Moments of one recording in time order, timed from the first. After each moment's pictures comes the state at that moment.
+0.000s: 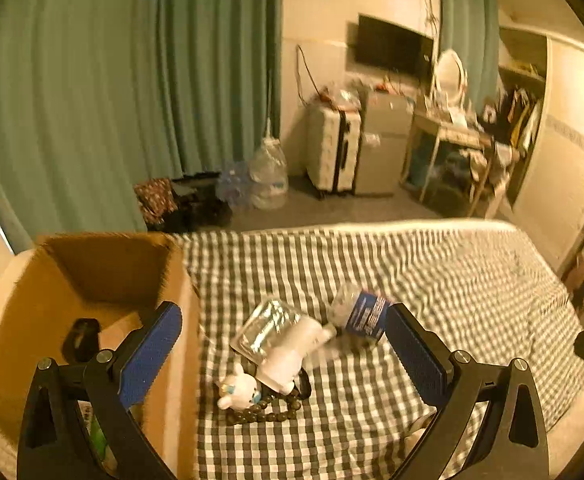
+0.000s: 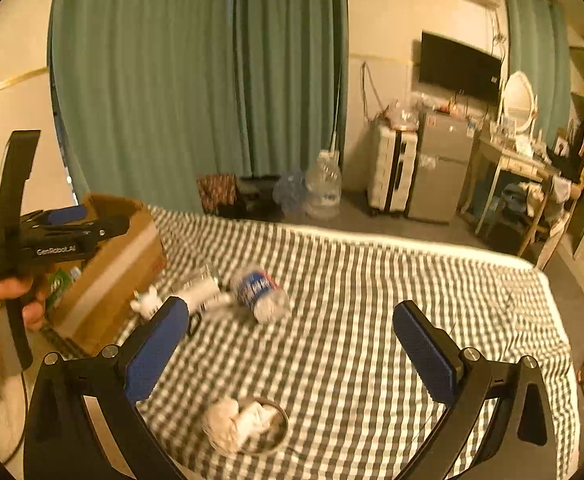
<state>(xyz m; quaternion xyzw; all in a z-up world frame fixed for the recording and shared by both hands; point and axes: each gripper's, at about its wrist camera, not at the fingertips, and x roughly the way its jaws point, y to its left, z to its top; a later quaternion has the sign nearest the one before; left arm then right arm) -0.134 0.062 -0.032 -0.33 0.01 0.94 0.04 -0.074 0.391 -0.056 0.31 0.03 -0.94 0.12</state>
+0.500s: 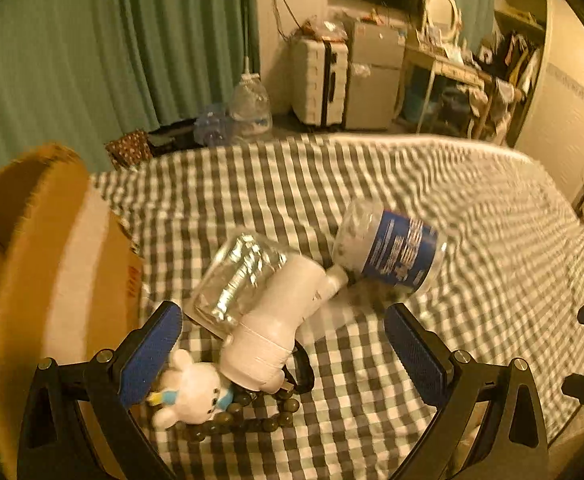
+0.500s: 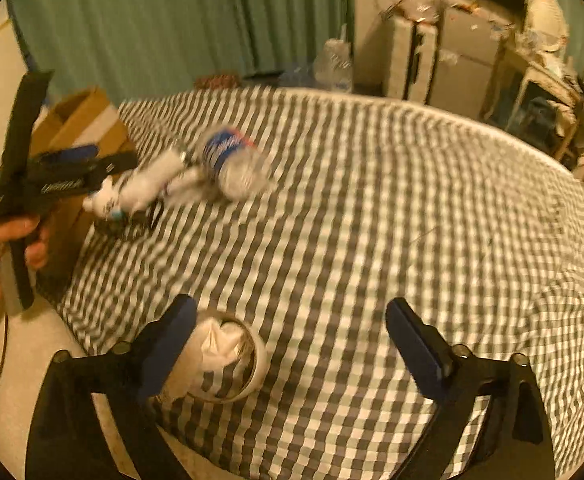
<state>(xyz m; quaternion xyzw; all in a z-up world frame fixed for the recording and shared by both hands) -0.194 0.082 -0.142 -0.43 0.05 0.90 0.07 -0.115 0.406 -0.173 0.49 0.04 -0.86 0.15</state>
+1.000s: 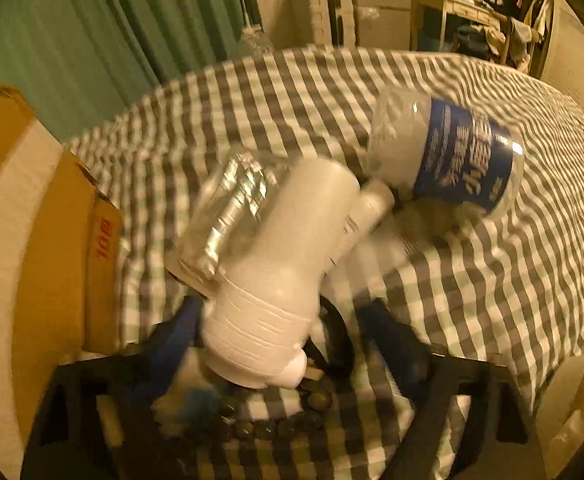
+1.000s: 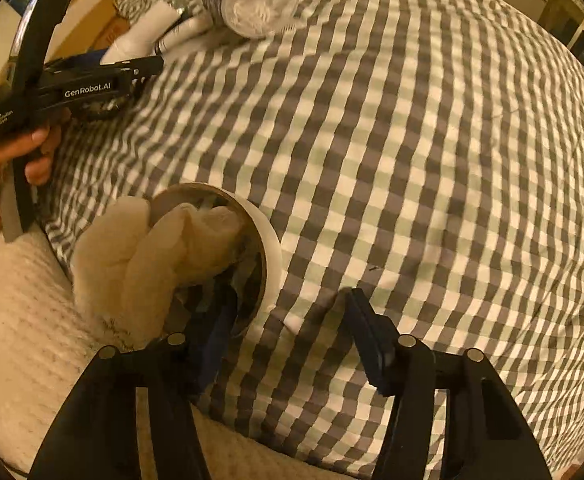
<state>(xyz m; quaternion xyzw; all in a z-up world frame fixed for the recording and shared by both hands) -0.204 0.092 -0.209 -0.50 0.11 0.86 0.03 -0.118 0.392 -0.252 0.64 0.06 -0.75 0.18</state>
